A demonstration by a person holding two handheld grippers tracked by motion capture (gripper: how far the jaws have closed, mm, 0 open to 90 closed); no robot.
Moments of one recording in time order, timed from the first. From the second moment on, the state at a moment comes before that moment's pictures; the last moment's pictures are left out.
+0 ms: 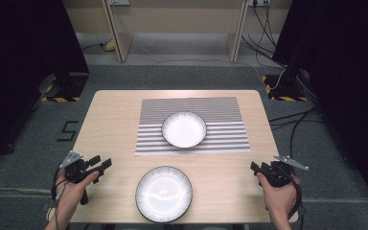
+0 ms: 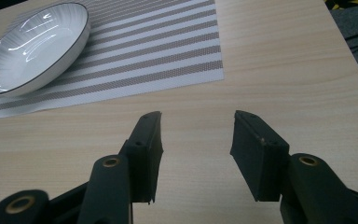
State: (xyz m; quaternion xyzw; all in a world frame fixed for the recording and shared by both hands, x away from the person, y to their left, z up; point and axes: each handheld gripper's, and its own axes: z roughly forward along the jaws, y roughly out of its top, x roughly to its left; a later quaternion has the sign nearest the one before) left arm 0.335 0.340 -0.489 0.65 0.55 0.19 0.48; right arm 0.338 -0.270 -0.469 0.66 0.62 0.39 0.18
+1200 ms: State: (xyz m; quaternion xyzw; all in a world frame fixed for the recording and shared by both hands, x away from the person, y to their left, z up) left arm 0.311 0.348 -0.499 0.63 0.56 0.20 0.49; right arm 0.305 -0.294 -0.494 0.69 0.54 0.43 0.22
